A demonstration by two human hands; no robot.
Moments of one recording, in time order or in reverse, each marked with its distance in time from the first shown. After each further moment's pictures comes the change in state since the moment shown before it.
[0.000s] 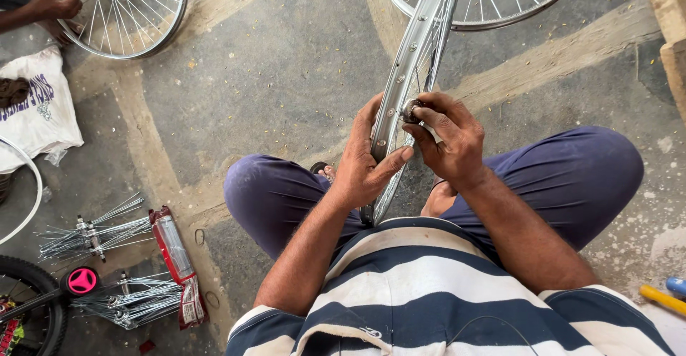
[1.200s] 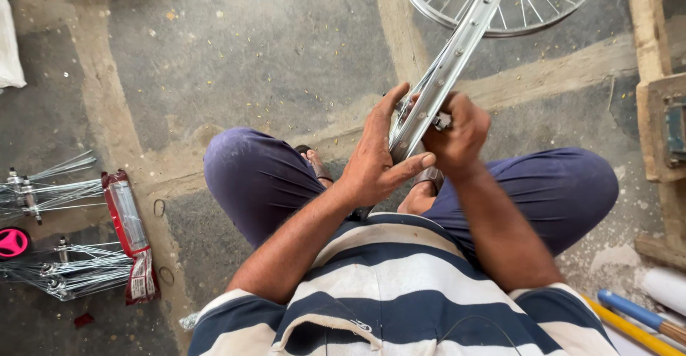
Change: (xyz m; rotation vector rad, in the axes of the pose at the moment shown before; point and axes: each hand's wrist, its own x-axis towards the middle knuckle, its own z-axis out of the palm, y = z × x) left_hand -0.005 0.008 0.008 0.041 0.034 0.075; right_hand 0.014 0.007 0.014 0.098 -0.087 0.090
